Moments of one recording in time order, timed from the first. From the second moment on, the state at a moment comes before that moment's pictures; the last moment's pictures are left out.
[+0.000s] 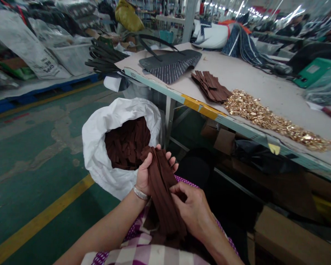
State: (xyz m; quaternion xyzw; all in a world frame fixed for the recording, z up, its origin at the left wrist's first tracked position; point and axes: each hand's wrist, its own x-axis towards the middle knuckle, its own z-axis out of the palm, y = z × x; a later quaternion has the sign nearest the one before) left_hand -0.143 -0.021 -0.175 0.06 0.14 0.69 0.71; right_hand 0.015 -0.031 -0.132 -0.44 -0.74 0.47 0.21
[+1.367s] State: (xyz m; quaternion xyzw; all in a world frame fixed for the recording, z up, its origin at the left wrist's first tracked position) left_hand -0.147 -0.013 -0.158 0.08 0.31 0.61 0.72; right_hand 0.026 -0.015 -0.106 -0.41 -0.53 0.66 0.34
